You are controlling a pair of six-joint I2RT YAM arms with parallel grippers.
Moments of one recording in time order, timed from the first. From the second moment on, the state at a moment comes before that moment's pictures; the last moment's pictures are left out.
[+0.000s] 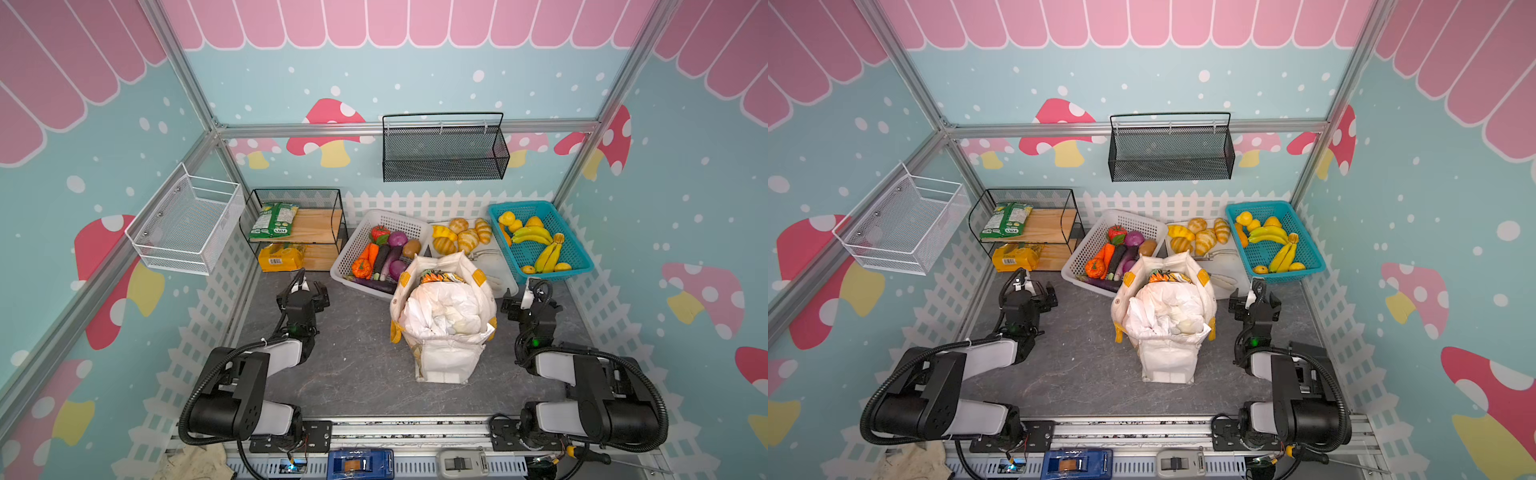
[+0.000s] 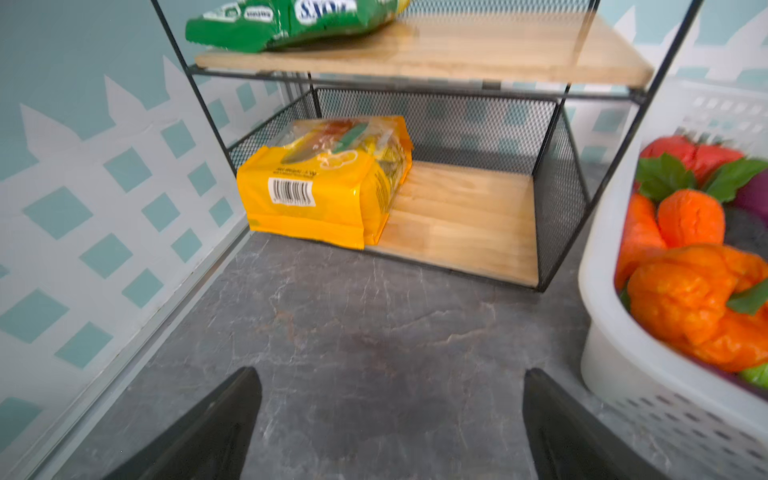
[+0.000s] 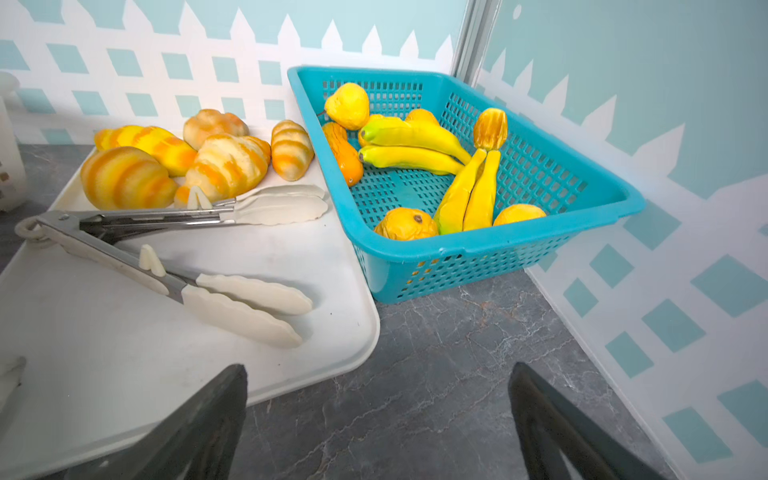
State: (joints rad) left arm -0.08 1.45 0.37 0.78 -0.35 -0.10; right arm -0.05 1.36 0.25 0.89 0.20 -0.07
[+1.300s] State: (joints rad) left arm -0.04 1.53 0.36 0.90 -0.28 -0.12; right arm -0.02 1.52 0.15 1.26 0.14 -0.10
